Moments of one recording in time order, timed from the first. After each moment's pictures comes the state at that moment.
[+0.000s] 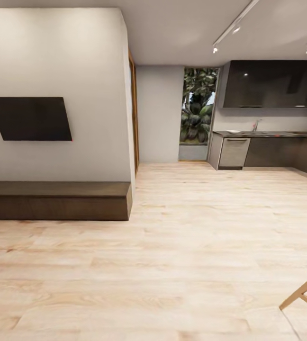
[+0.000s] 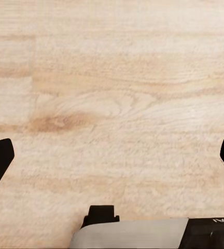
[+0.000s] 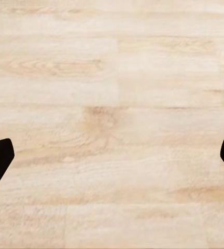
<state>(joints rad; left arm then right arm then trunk) 0.00 0.00 -0.01 -0.27 0.00 -0.41 0.00 -0.01 0.01 0.00 -0.50 0.00 -0.36 -0.02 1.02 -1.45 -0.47</state>
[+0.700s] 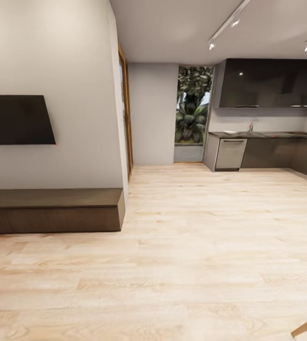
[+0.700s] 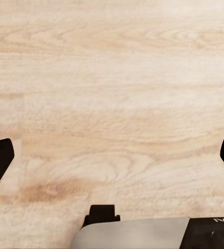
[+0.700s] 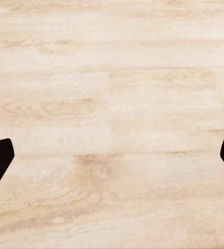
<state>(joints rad) 0.00 0.01 -0.01 -0.27 0.00 -0.41 0.00 -0.01 0.01 0.00 -0.50 0.00 -0.36 -0.02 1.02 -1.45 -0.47</state>
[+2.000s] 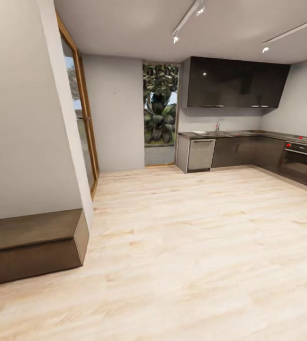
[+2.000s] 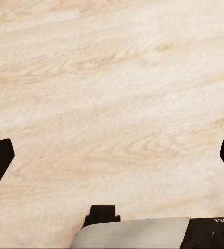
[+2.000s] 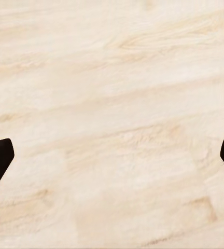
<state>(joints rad) 0.00 0.01 -0.01 -0.27 0.00 -0.41 0.00 -0.01 0.01 0.00 -0.50 0.00 -0.36 -0.02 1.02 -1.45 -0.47</state>
